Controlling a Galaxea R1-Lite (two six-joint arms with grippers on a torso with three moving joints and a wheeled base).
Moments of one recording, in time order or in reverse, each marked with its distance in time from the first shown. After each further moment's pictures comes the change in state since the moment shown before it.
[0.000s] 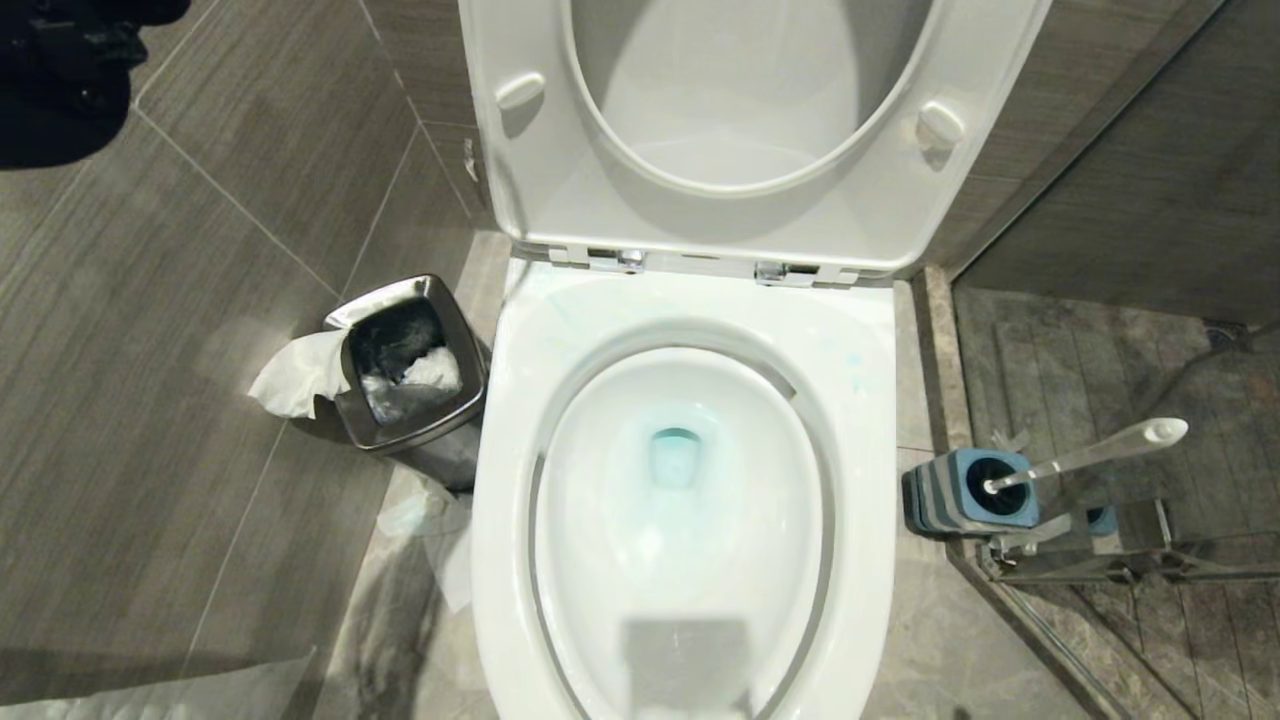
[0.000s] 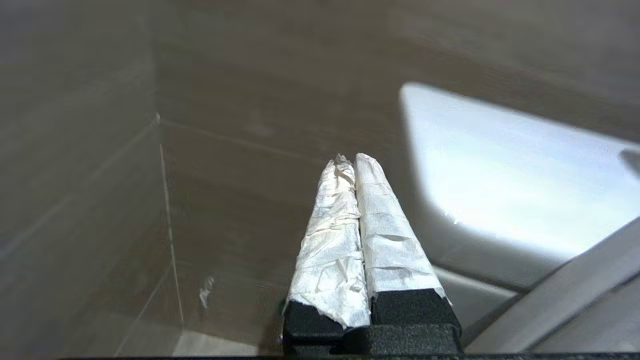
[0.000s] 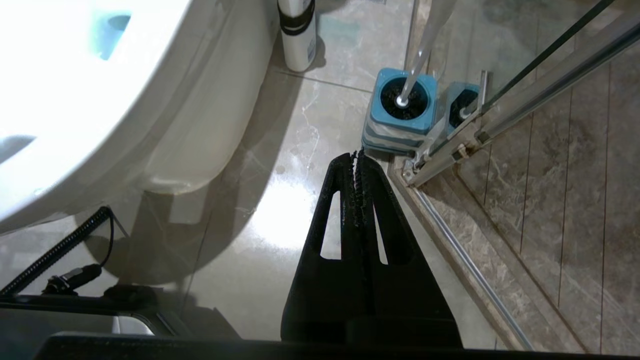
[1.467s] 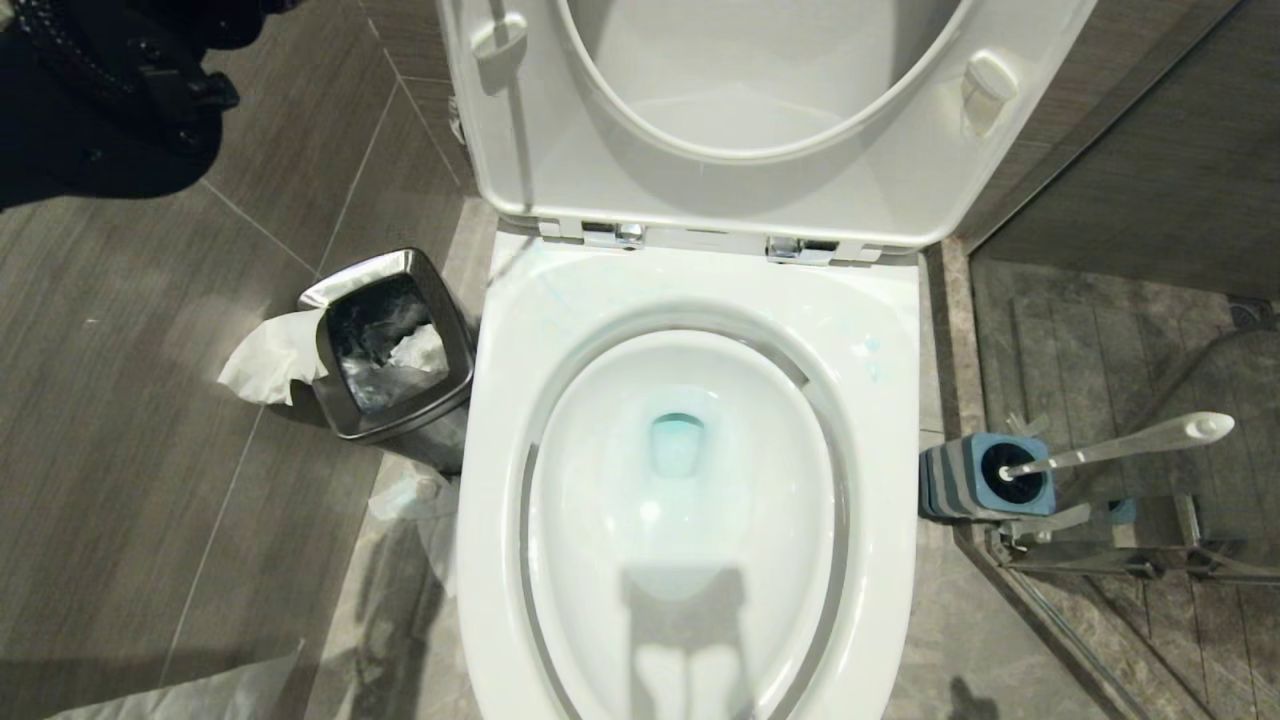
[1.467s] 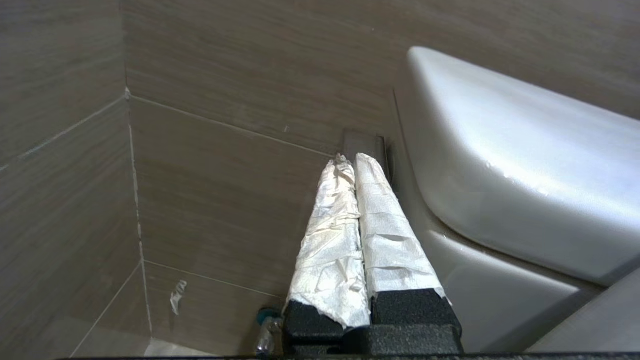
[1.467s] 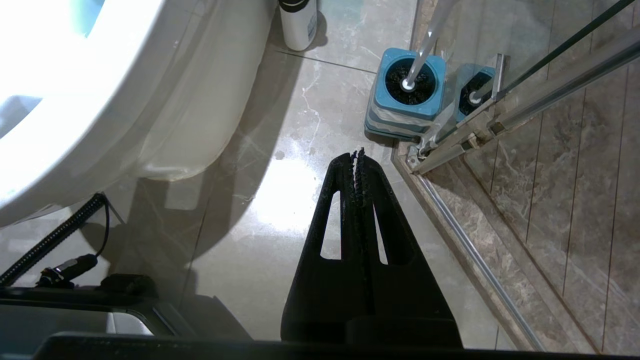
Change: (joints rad) left arm -0.039 0.051 0.002 -0.146 -0.012 0.000; right arm 0.000 0.000 0.000 0.000 0.000 0.000
